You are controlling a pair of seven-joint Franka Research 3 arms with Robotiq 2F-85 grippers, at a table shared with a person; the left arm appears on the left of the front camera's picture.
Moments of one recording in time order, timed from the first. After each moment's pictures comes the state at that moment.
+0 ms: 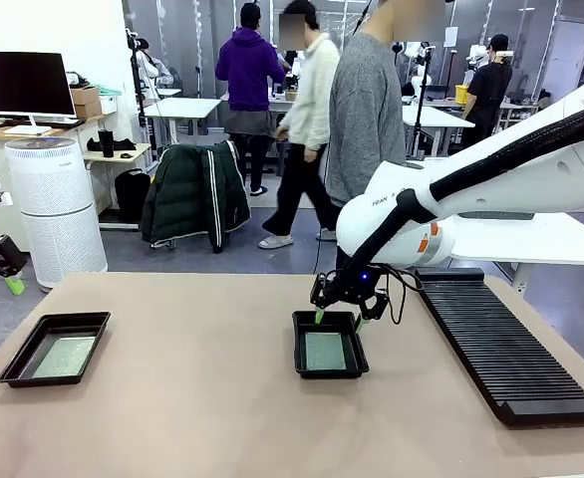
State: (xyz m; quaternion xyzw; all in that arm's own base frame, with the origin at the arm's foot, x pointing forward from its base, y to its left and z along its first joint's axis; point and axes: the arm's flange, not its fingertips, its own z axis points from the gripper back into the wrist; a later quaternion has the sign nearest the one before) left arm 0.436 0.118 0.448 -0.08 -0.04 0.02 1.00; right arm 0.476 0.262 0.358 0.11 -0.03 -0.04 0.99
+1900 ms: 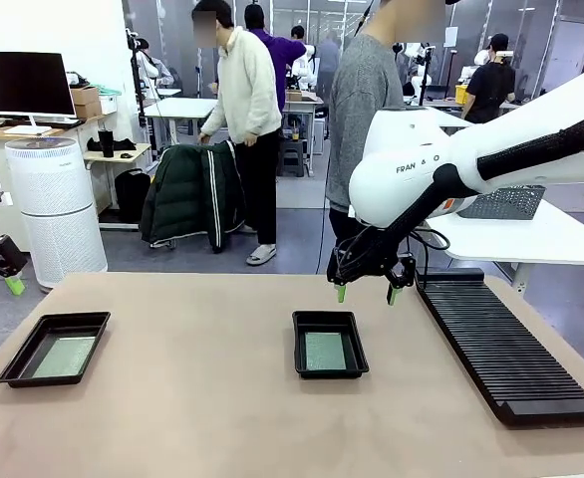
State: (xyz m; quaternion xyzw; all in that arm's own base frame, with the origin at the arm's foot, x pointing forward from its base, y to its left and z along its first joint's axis) left arm 0.436 0.118 0.448 -0.08 -0.04 0.02 1.00; right arm 0.444 0.254 0.438 0.02 -0.03 -0.03 1.00
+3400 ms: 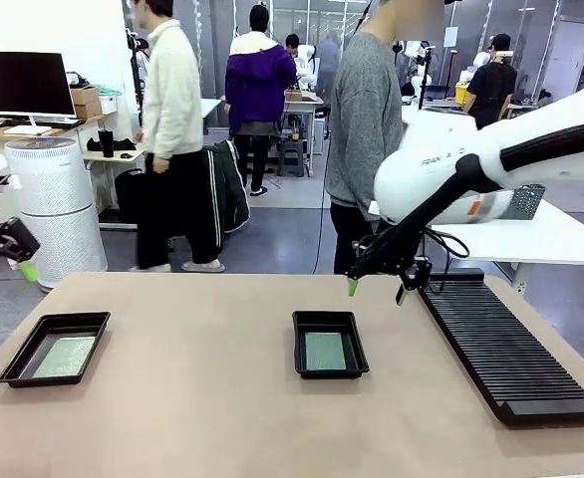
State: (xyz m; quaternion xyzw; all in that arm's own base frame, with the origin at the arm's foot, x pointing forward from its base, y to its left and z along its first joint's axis) left arm 0.403 0.066 0.495 -0.11 -0.03 0.03 0.99; right arm 0.442 0.206 0.438 0.09 -0.06 -0.05 0.99
